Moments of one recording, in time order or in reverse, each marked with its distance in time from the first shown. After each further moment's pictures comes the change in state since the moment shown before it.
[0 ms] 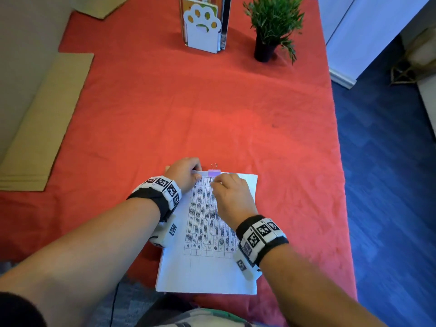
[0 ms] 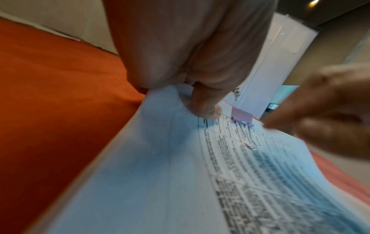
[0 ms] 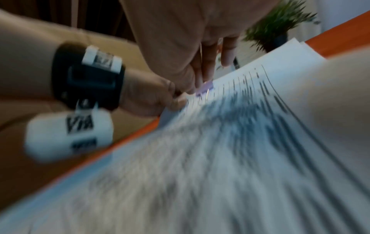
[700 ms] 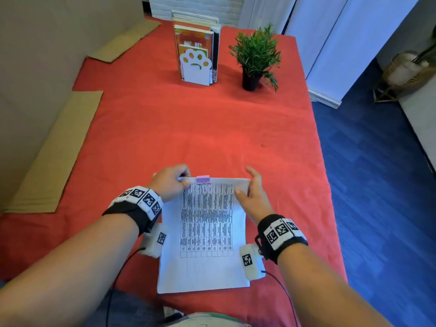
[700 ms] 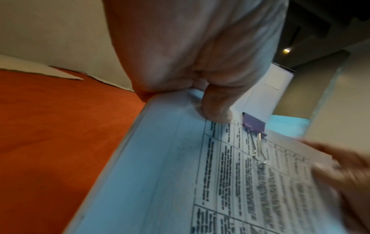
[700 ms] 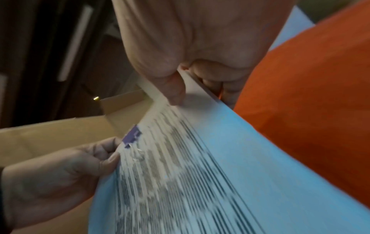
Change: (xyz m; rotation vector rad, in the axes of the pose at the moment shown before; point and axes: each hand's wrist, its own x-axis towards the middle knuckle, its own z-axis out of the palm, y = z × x) left_hand -0.033 0.020 -0.060 -0.096 0.016 0.060; right_hand -0.004 0.038 -0.058 0.896 -0.014 0.577
